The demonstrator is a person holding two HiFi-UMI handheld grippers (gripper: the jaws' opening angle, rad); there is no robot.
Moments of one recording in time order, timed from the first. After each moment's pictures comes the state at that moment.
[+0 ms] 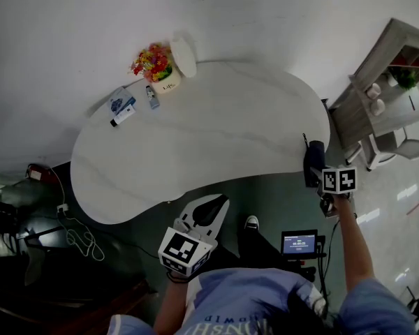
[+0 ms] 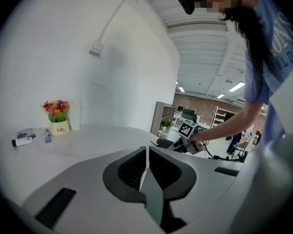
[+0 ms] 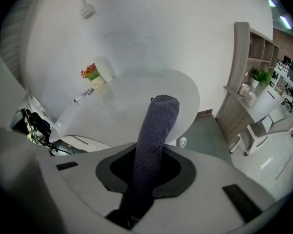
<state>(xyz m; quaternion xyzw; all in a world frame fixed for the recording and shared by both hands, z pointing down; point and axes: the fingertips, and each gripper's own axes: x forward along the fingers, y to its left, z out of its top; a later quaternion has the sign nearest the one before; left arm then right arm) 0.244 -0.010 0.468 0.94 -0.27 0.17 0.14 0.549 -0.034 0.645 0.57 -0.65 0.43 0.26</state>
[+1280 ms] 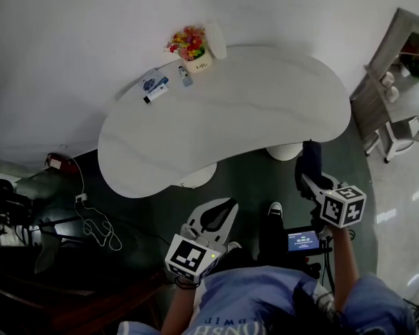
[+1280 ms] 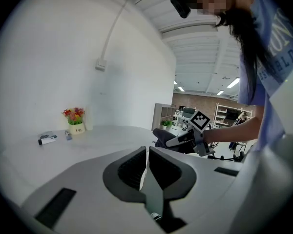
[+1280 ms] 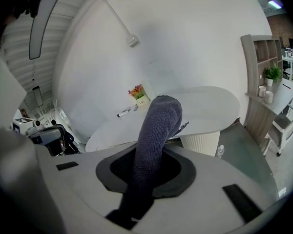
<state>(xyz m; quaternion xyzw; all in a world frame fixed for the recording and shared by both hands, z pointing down) 0.148 0.093 0.439 0.94 -0.29 0.17 0.10 0.344 0.067 0.542 0.53 -0.75 0.38 0.11</state>
